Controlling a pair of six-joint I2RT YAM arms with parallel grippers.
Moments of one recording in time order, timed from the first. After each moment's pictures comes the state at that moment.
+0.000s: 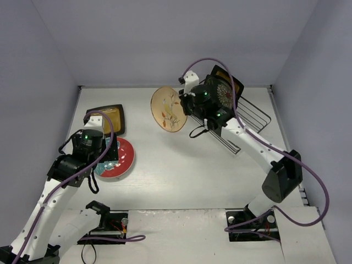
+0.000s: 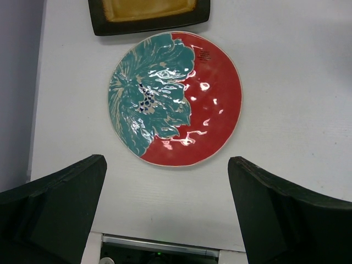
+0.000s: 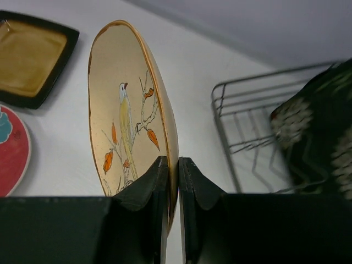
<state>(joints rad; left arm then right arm) -0.39 0.79 1.05 -1.02 -0.41 -0.29 0.65 1.61 1.40 -0.22 0.16 0.08</state>
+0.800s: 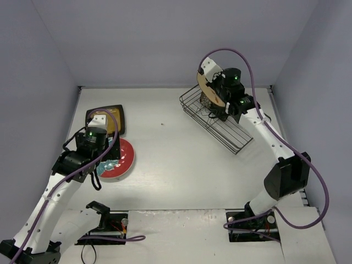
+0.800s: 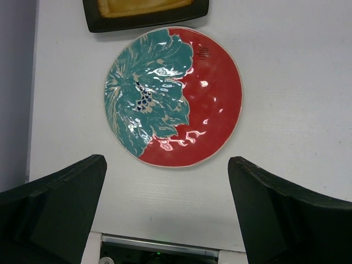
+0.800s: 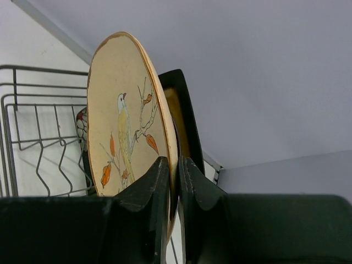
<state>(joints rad) -0.39 0.84 1.05 -1.01 -0.40 -0.29 0.37 1.58 1.49 -0.17 0.19 -0.69</state>
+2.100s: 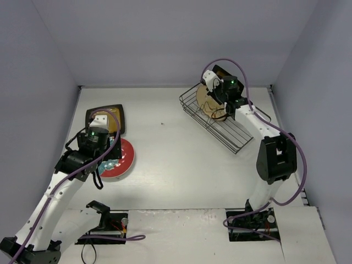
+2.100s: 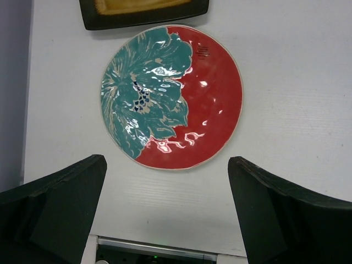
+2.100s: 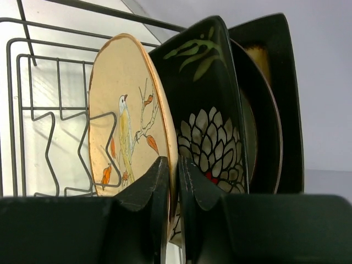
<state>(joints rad) -0.39 0.86 1.02 -0.97 -0.40 -0.30 0.26 1.78 1.41 -0.09 0.00 -0.67</state>
